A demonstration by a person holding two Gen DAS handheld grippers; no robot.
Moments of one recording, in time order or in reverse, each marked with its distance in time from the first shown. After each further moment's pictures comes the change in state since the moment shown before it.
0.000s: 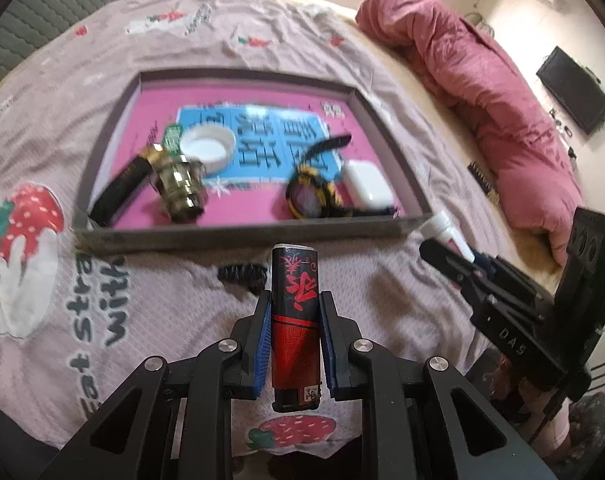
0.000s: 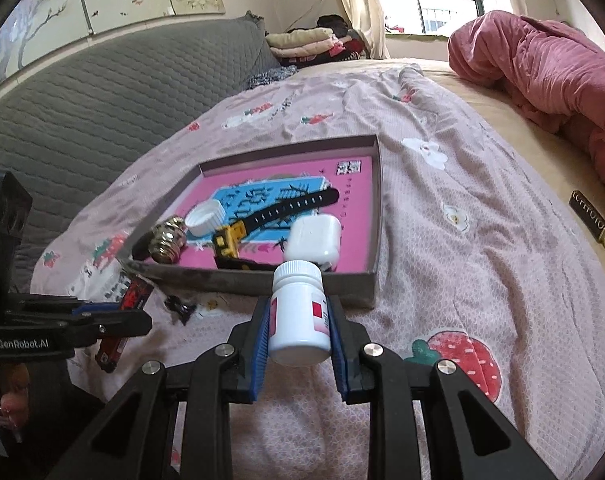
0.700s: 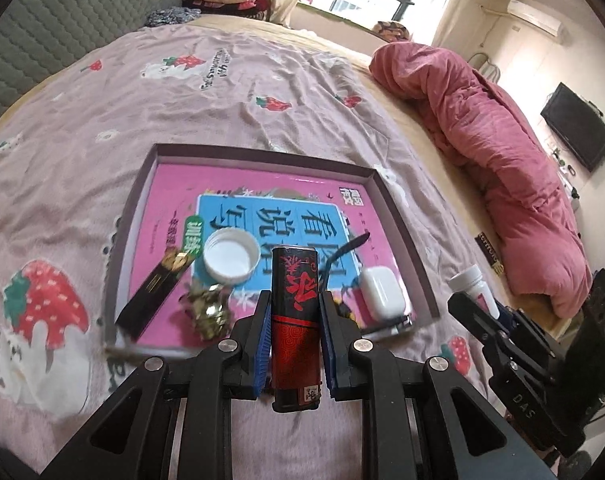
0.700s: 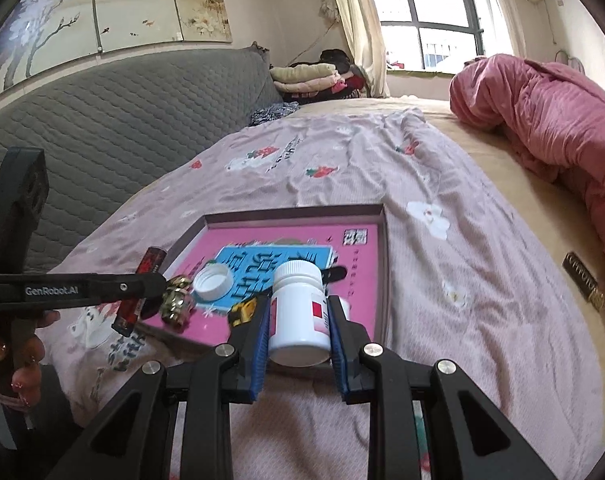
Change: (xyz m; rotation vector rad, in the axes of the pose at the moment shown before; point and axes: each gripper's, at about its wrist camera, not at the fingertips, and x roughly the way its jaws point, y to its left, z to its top) left arm 0.002 0.014 0.075 -0.044 -0.134 0.013; right arm -0.002 0.014 0.048 -0.044 -0.120 -0.044
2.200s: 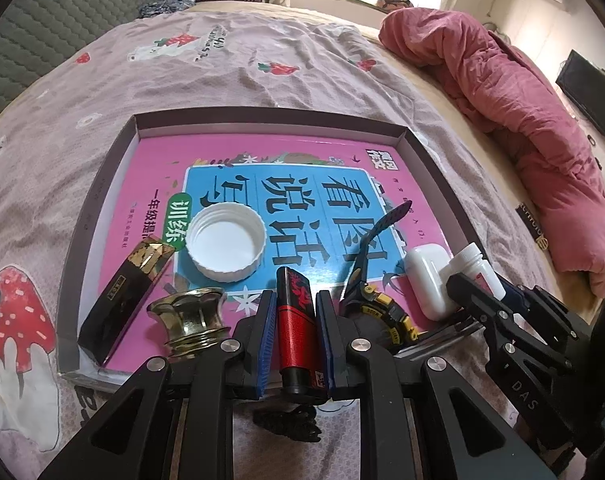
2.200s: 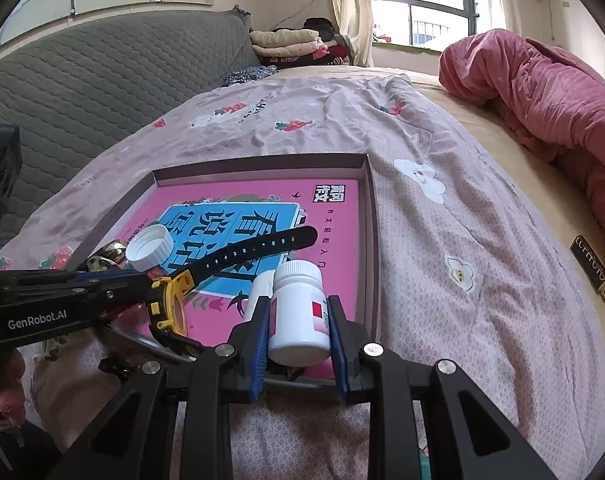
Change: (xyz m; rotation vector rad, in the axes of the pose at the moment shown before) left arm 0.066 0.001 -0.011 0.064 0.058 0.091; right arm 0.064 -0.011 -0.021 -0.023 0.125 -0.096
